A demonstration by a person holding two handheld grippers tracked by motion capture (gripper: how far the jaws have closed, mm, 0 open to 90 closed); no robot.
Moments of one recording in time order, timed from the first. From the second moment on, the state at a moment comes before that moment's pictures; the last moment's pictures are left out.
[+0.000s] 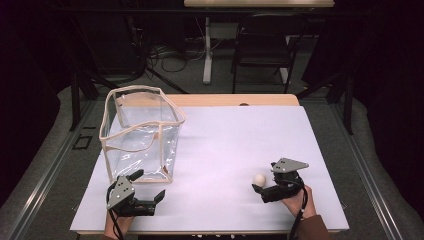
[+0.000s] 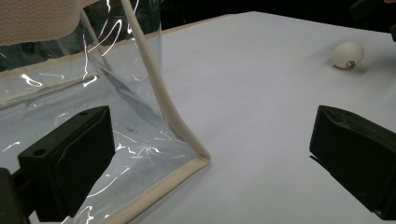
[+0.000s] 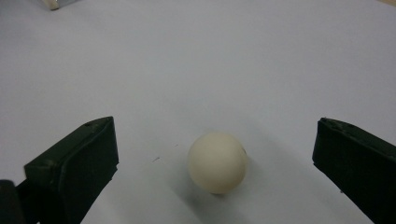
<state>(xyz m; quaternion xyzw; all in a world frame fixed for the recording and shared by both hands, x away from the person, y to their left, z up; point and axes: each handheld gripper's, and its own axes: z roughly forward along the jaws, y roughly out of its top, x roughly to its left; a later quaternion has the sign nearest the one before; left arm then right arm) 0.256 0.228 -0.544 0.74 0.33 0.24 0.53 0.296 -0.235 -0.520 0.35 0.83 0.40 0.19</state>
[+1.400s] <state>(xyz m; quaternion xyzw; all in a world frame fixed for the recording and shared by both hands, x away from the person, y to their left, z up) 0.255 0.227 -0.544 0.75 0.33 0.24 0.53 0.312 -0.224 -0.542 0.38 0.85 0.33 0.17</state>
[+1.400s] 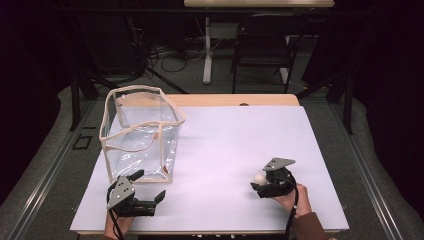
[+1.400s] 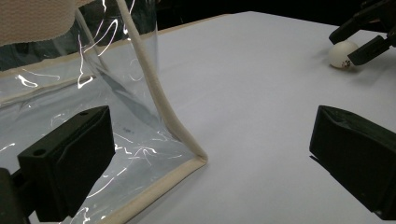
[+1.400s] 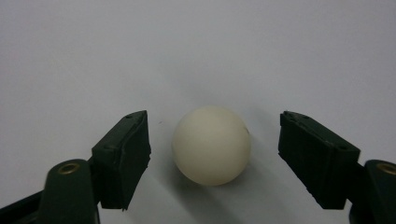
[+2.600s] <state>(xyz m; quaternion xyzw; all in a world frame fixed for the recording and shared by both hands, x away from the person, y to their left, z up) 0.256 0.227 -0.544 0.75 0.33 0.24 0.53 0.309 -0.221 -0.544 0.37 0.86 0.31 0.19</state>
